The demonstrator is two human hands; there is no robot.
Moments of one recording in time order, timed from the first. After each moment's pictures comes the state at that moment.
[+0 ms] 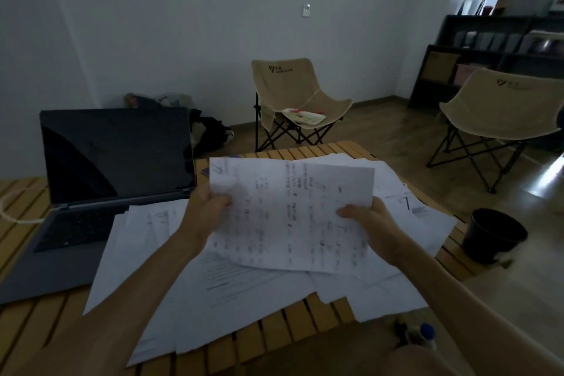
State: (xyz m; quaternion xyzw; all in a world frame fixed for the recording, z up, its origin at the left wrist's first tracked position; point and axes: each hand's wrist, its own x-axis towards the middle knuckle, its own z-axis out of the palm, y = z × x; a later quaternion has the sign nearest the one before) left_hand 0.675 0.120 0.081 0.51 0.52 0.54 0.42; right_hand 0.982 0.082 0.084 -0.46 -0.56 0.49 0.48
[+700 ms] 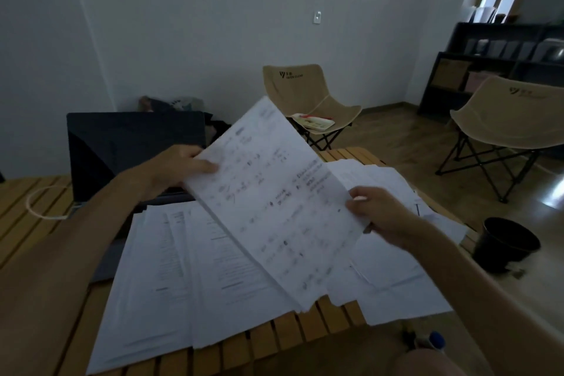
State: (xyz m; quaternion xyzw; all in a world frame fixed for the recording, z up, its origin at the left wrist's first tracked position) left_hand 0.589 0.136 0.179 0.63 0.58 0.32 0.40; right_hand 0.966 0.088 0.134 -0.59 -0.60 0.44 0.32
